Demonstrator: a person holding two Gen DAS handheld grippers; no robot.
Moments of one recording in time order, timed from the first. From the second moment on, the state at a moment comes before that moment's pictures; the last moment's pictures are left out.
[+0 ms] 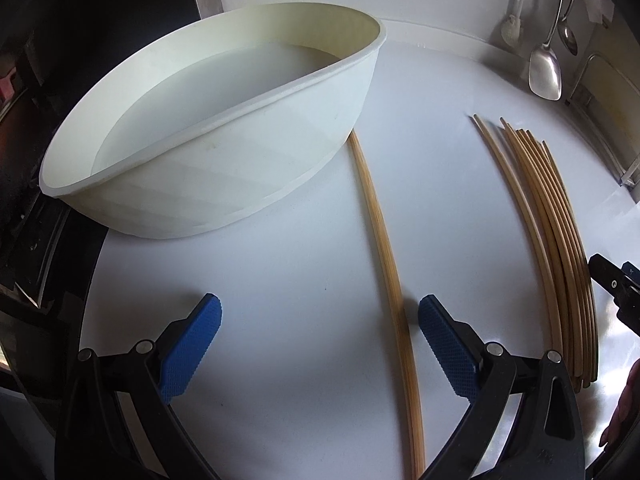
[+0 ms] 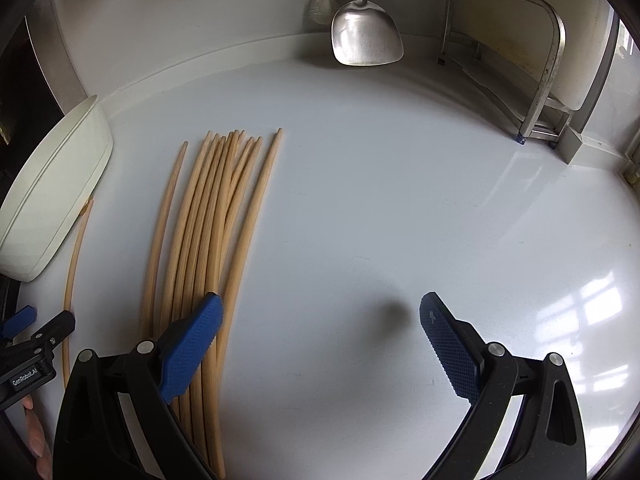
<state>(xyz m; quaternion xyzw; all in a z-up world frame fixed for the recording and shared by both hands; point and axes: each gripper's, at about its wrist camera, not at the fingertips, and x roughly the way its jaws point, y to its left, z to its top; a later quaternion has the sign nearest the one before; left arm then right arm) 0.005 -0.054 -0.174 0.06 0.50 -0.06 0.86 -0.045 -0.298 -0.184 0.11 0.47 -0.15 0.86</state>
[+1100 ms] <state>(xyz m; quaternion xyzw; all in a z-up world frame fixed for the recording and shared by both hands) -0.003 -0.072 -0.171 0.06 0.50 -0.04 0.86 -0.050 -0.291 -0.187 0.04 0.46 -0.16 0.87</state>
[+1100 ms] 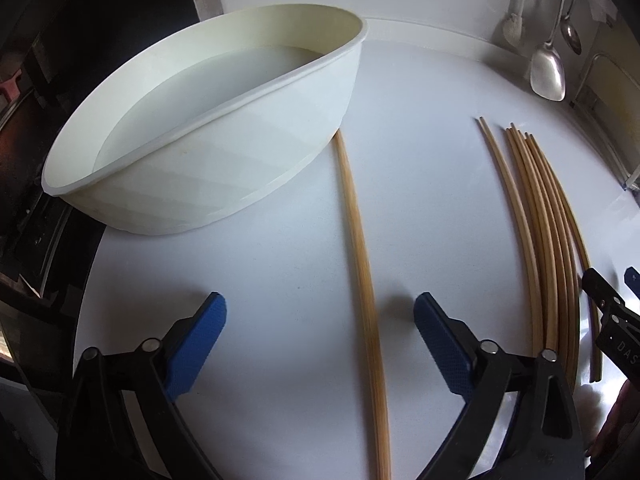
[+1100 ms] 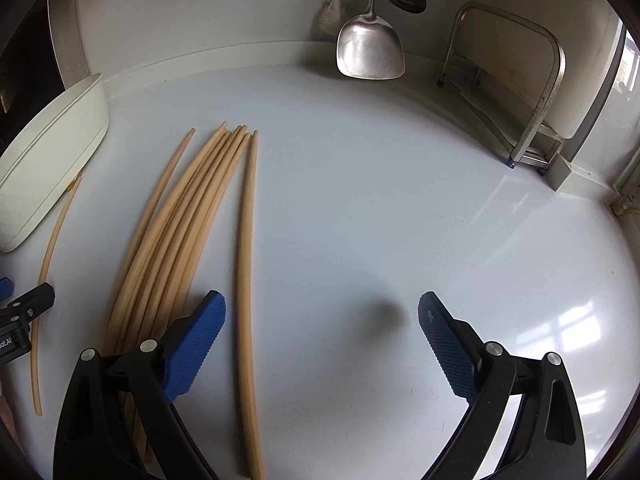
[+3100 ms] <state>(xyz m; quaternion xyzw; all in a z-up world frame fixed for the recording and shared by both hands) 0.111 0.061 -0.049 0.01 0.47 -0.07 0.88 0.132 -0.090 -0.080 0.11 0.44 0.04 0.89</state>
